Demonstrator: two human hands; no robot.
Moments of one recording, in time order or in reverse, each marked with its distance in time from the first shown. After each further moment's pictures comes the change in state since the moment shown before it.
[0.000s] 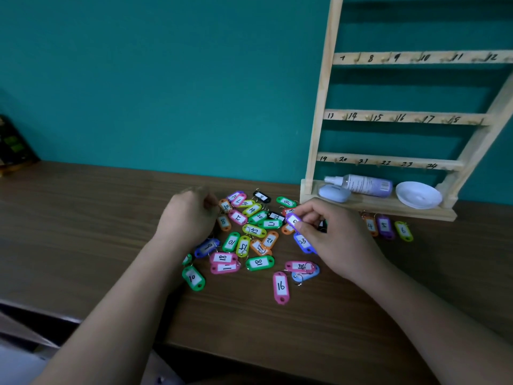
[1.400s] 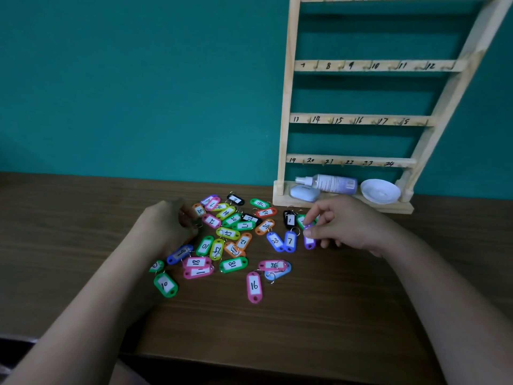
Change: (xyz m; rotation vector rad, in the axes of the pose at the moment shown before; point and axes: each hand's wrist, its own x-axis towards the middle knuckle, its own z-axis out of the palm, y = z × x) left_hand -0.003 0.006 -0.010 0.014 -0.246 -0.064; right_hand 0.013 0.035 -0.069 0.062 -0.350 0.357
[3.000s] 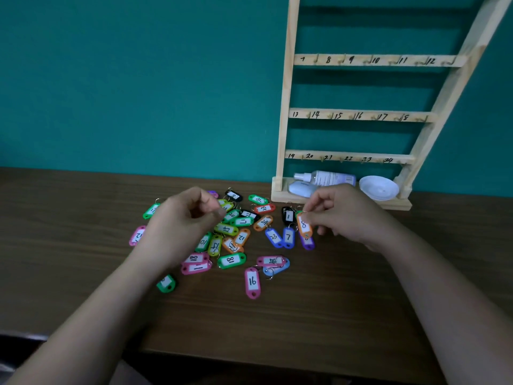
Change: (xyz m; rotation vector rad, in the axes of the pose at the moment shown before) left_hand -0.044 0.032 0.009 -0.517 0.099 0.260; right_hand -0.001 -0.006 0.002 0.028 0.131 -0.040
